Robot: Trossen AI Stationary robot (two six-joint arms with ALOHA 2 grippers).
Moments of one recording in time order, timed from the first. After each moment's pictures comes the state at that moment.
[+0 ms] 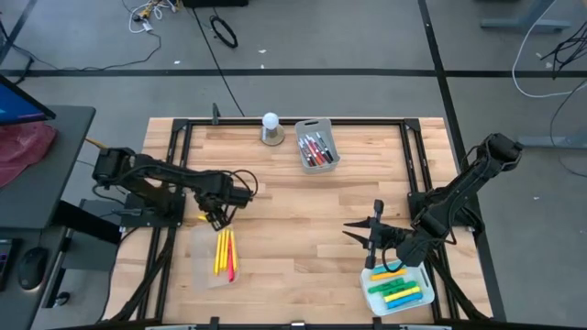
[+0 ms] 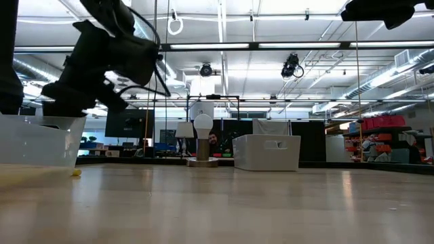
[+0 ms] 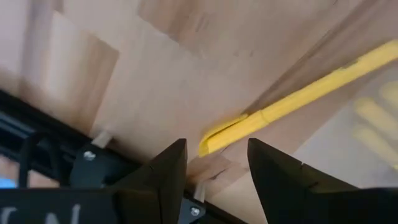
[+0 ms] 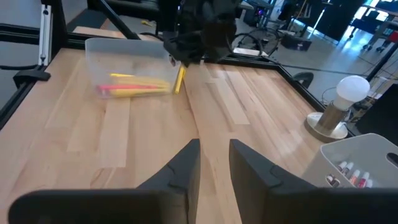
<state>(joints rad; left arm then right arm) -0.04 1.50 0.84 -1.18 -0.01 -0.62 0.77 1.21 0.68 -0.02 0.95 0.25</state>
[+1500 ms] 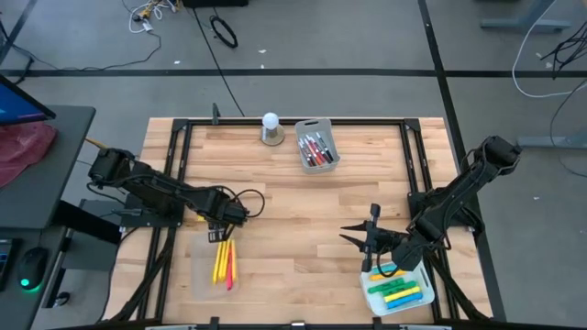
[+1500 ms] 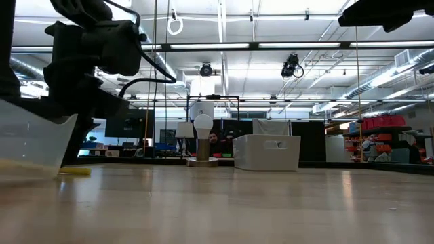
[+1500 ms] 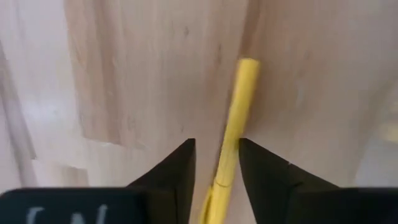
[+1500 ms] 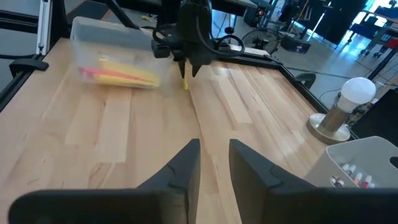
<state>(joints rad) -0.24 1.50 0.71 -0.86 -0.13 -0.35 0.77 1.27 0.68 0.04 0.95 0.23</state>
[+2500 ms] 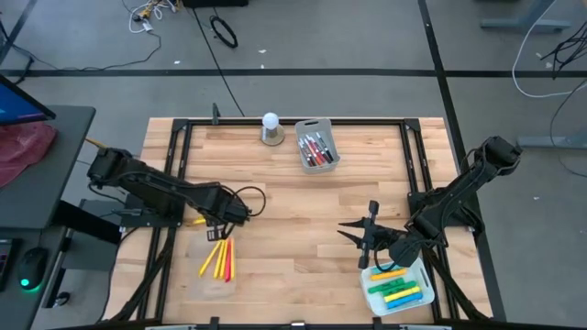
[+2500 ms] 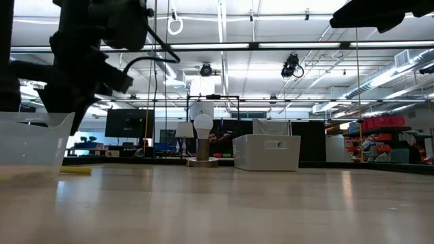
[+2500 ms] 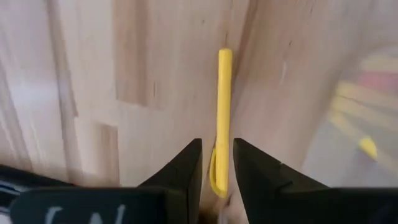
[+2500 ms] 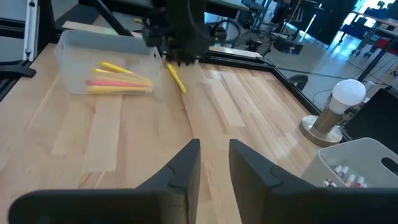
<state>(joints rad) -0.24 1.47 0.90 -1.13 -0.14 -0.41 0.74 1.27 0.68 0.07 0.95 0.20</state>
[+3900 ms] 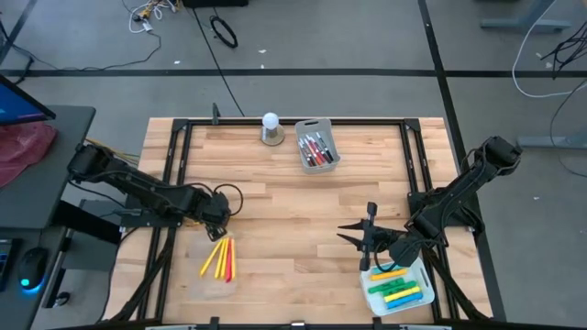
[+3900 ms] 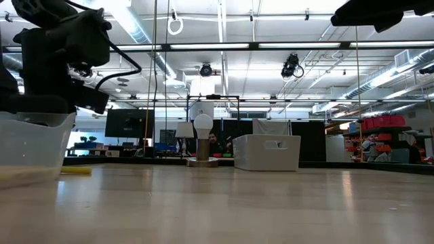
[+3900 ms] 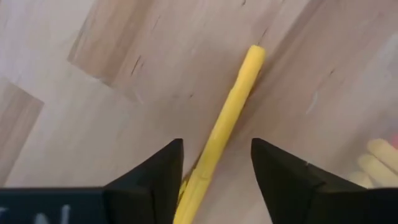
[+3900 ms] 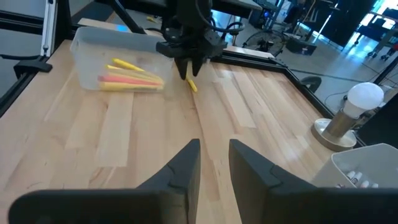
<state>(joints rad) -0.29 1.24 0.51 -0.73 -0.15 -0.84 0.74 1.27 0.68 0.07 0.90 0.17</state>
